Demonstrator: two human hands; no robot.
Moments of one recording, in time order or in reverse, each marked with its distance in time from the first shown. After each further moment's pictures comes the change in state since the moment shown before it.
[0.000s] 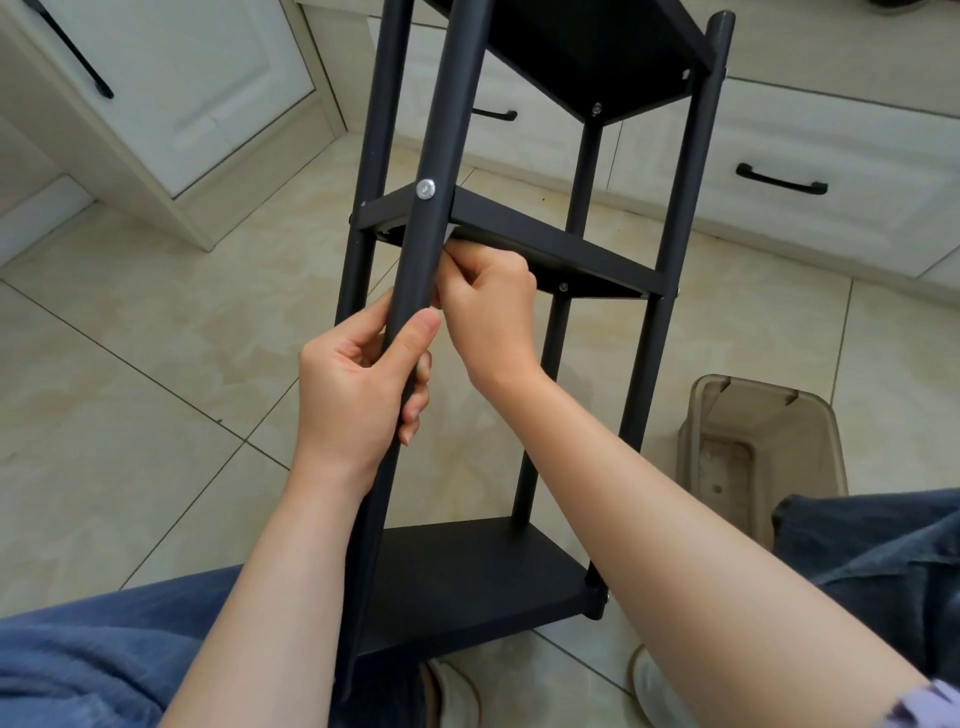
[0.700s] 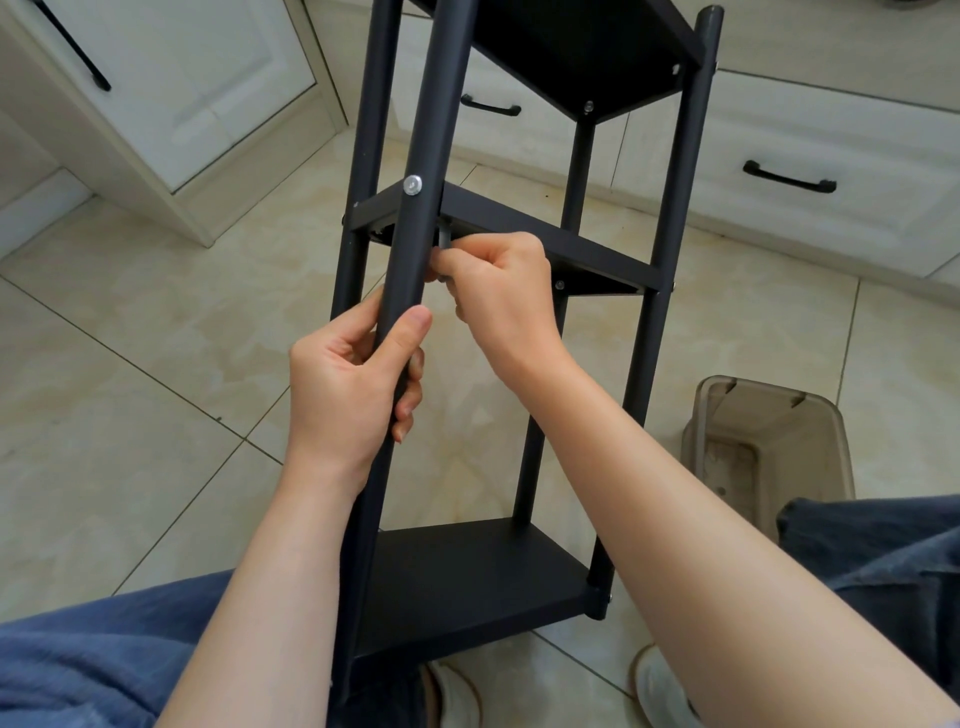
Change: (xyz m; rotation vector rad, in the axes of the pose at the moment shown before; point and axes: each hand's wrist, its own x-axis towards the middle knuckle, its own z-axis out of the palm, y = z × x) left_hand 0.008 -0.006 -0.006 -0.009 0.045 -0.002; right_hand 0.008 -0.013 -0.012 0.010 -0.128 0.080
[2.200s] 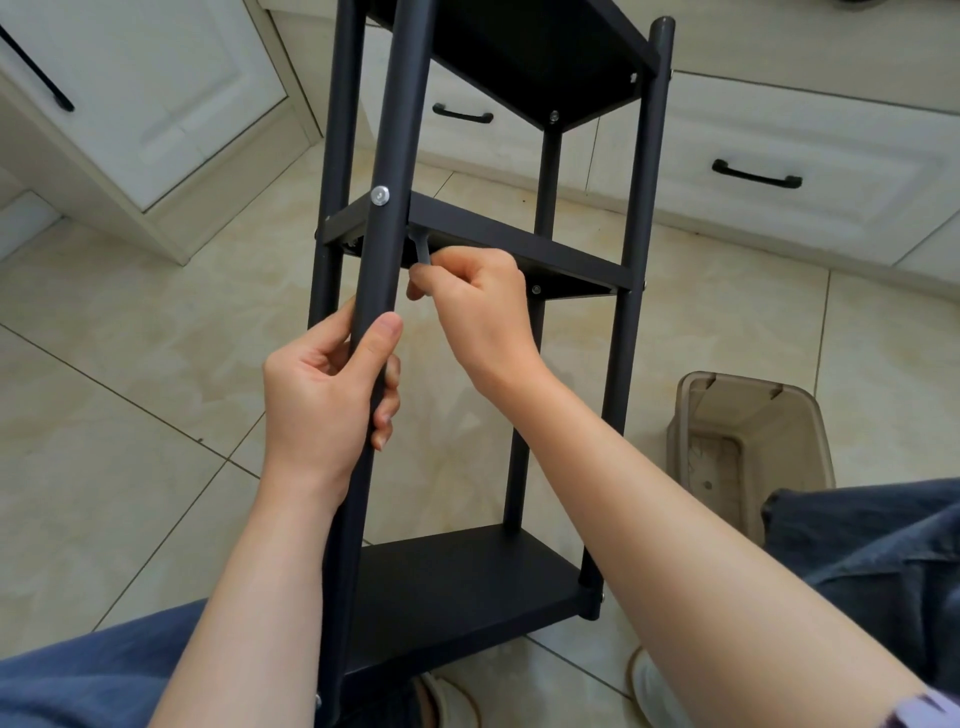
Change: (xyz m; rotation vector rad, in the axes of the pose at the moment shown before) left_hand 0.004 -0.002 -0.001 0.014 -0.013 0.001; right_hand 0.001 0.009 -0.002 -0.015 0.031 0.002
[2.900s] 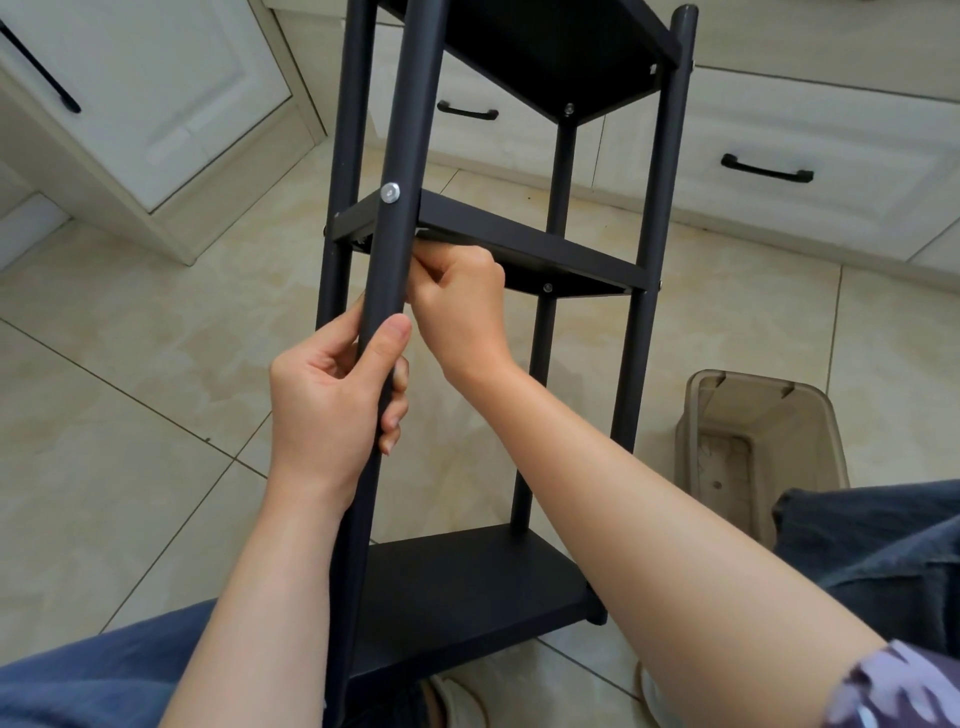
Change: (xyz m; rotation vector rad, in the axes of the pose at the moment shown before) left_hand -0.002 0.002 0.001 -0.009 -0.008 -0.005; right_hand 0.009 0.010 0.026 0.000 0.070 -0.101
